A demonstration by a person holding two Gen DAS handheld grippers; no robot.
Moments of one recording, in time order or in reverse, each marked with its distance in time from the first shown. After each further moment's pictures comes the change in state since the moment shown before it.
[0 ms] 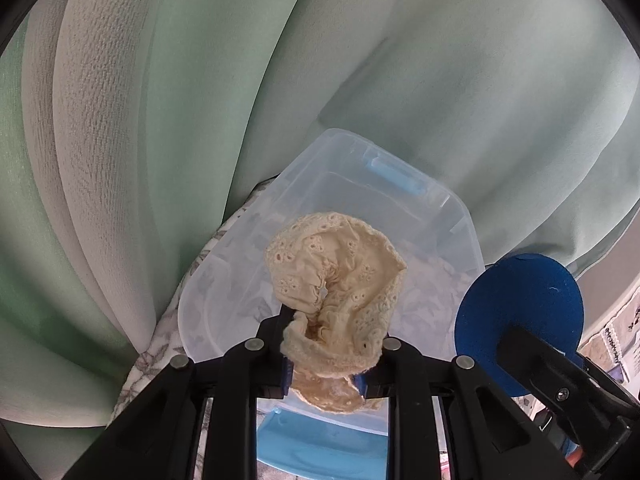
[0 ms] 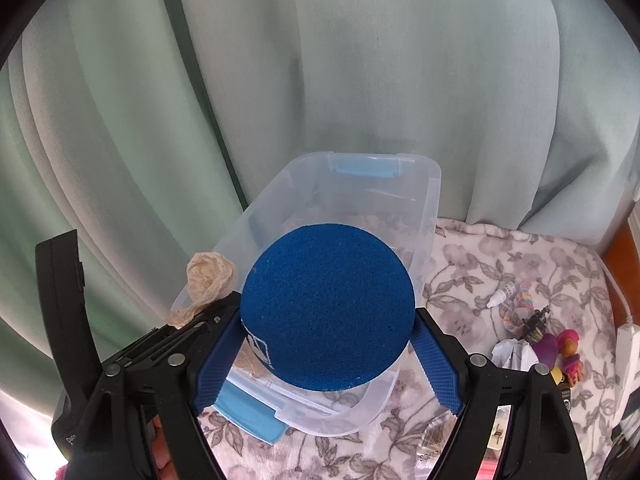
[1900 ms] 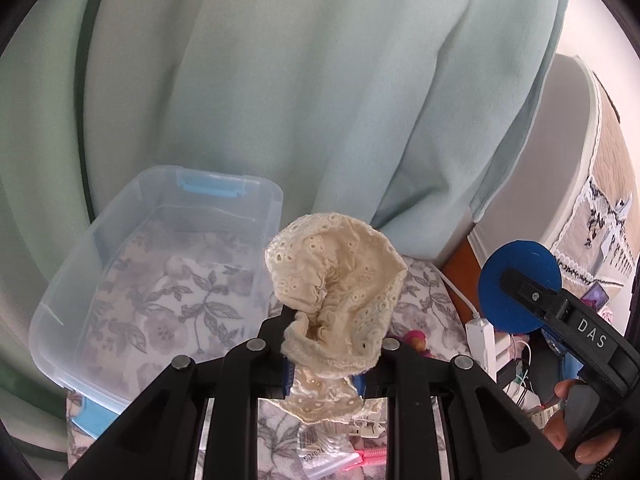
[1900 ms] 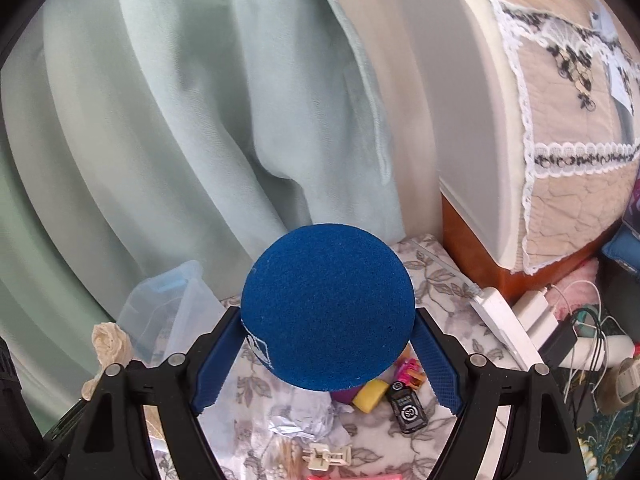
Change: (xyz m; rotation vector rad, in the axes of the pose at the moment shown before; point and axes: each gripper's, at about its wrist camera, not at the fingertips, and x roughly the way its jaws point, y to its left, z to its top) left arm -0.028 -0.161 -0.015 0.298 -0.030 -0.161; right arm -0.115 -0.187 -0.017 0.394 -0.269 -0.291
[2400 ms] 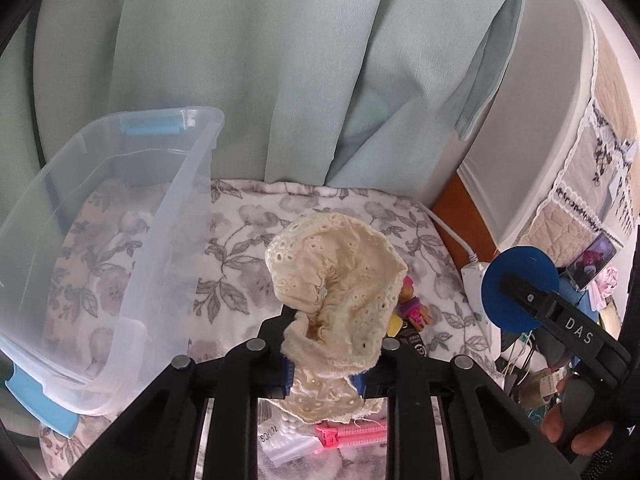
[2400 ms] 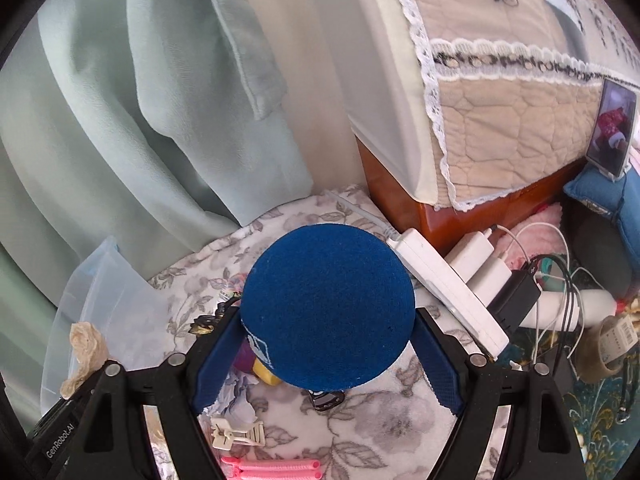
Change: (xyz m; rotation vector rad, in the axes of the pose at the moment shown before) left arm 0.051 -0.047 -0.048 0.053 0.160 -0.051; right arm 0.022 -0.094 -0.037 0.097 0.098 -0.150
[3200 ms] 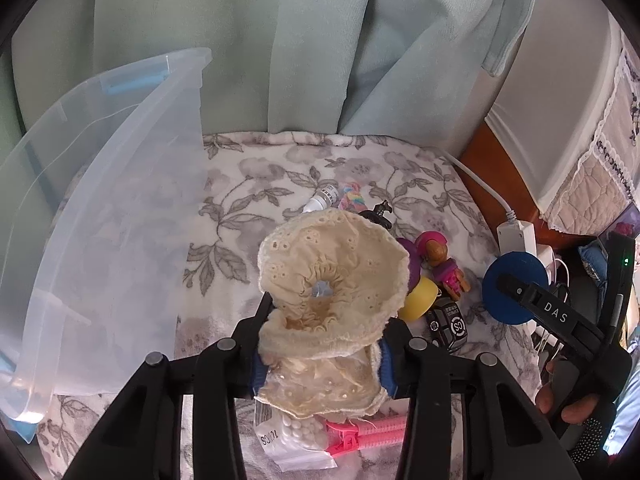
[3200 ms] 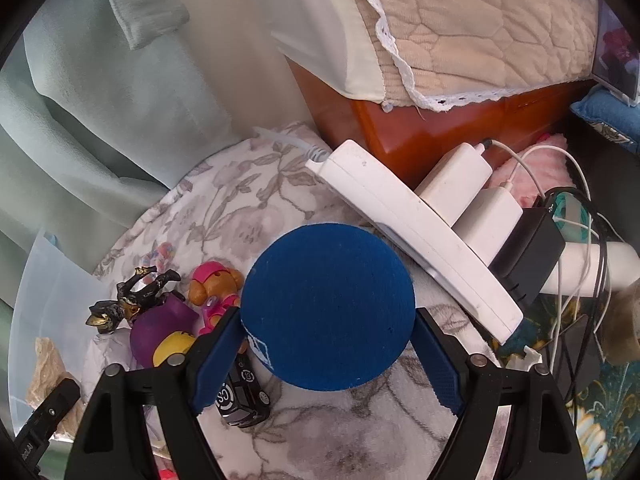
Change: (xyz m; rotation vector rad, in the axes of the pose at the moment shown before) left arm 0.058 -0.006 -0.023 0.046 0.143 0.093; right arm 0.093 -0.068 -0.028 0.101 0.162 -0.052
